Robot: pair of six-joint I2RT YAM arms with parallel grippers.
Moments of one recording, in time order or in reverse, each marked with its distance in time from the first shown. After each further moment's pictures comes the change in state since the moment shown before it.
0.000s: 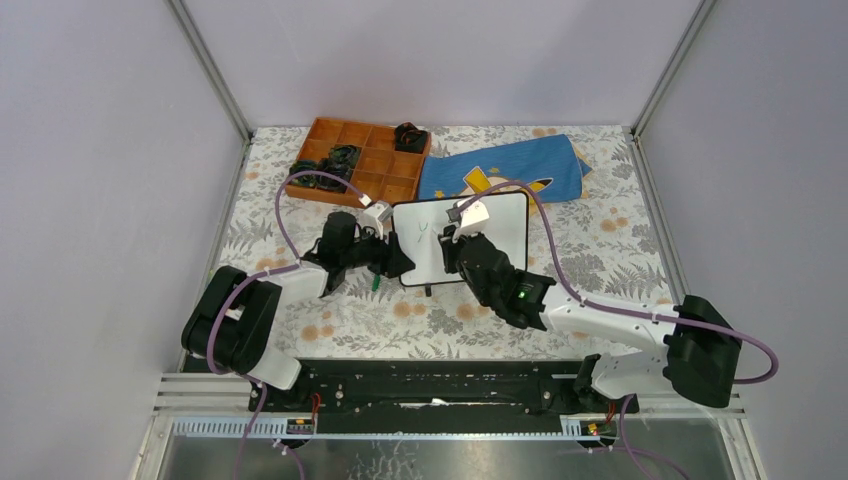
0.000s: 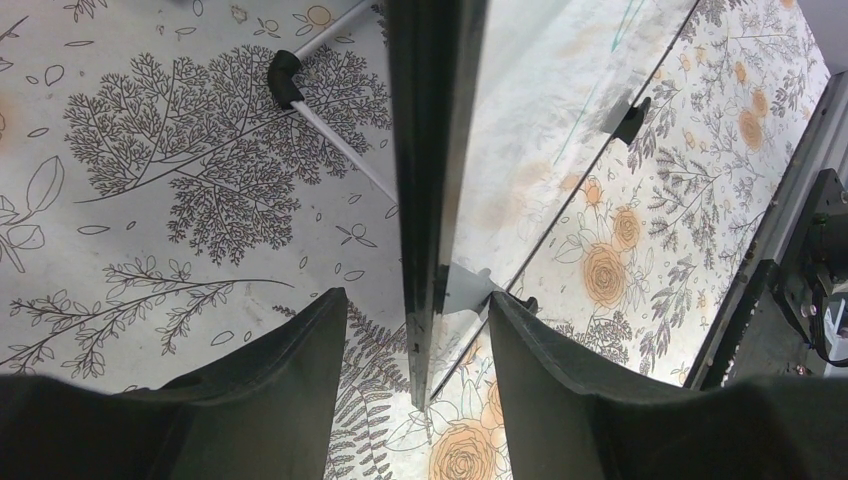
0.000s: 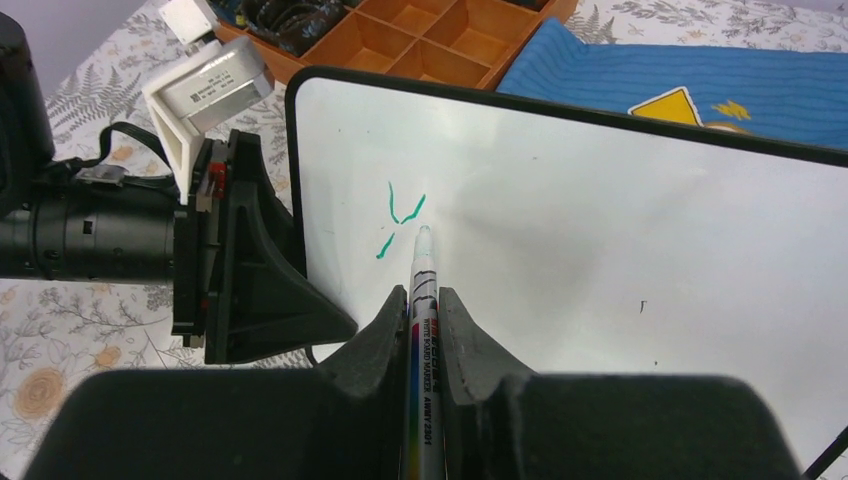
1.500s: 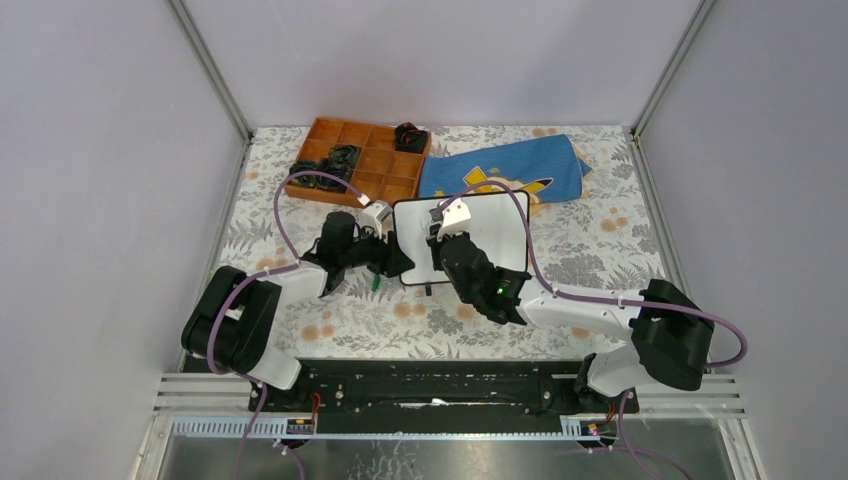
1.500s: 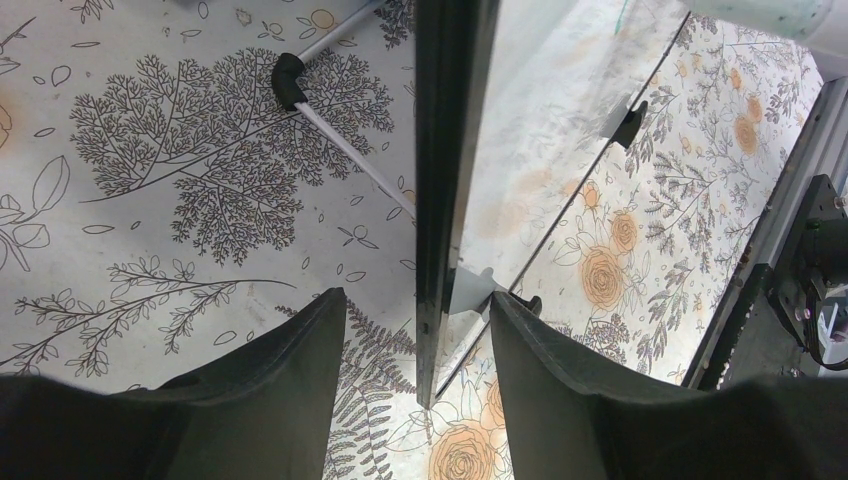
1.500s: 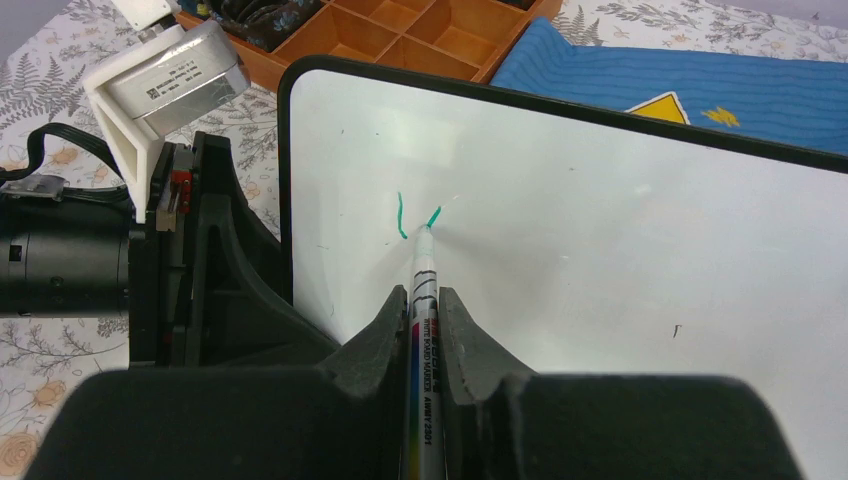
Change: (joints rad) left arm 0.008 0.000 -0.002 0.006 0.005 -0.010; right arm 0.013 0.158 0.054 0.074 0.075 -0.039
